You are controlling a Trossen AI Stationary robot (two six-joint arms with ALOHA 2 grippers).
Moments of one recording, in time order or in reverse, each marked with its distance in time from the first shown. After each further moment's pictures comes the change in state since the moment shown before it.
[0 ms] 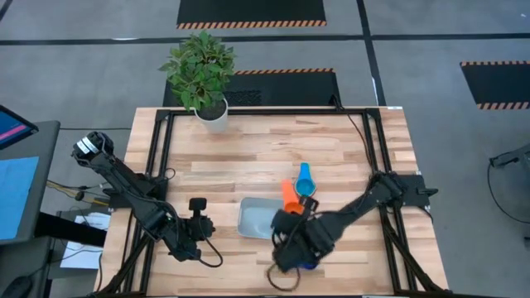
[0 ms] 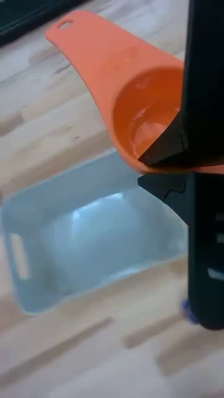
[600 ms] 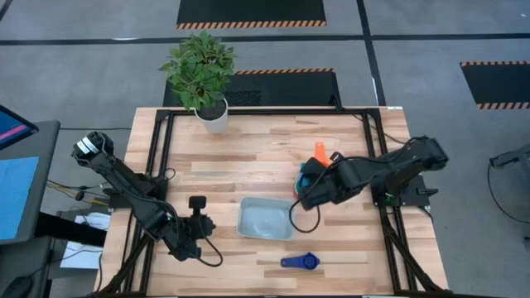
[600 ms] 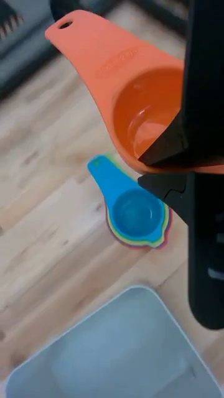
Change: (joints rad) left arm 0.005 0.000 0.000 -0.020 -0.049 0.014; right arm -0.230 -0.547 -0.679 0.198 -0.044 0.003
